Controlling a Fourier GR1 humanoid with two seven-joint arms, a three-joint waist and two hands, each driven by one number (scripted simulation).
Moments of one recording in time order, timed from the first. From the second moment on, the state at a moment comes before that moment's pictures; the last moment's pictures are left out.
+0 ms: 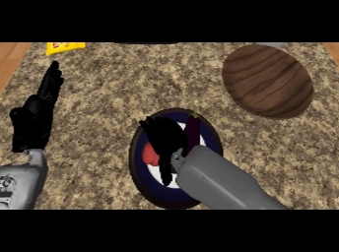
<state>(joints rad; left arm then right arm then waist) -0.25 0.24 0.02 -1.56 -0.15 0.15 0.17 -0.76 0.00 0.82 -1.02 0.48 0.20 0.57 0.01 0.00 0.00</state>
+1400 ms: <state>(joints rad) -0.25 0.21 0.05 -1.58 -0.18 0.12 0.18 -0.67 -0.01 1.09 -1.02 0.42 -0.09 0.45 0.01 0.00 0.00</state>
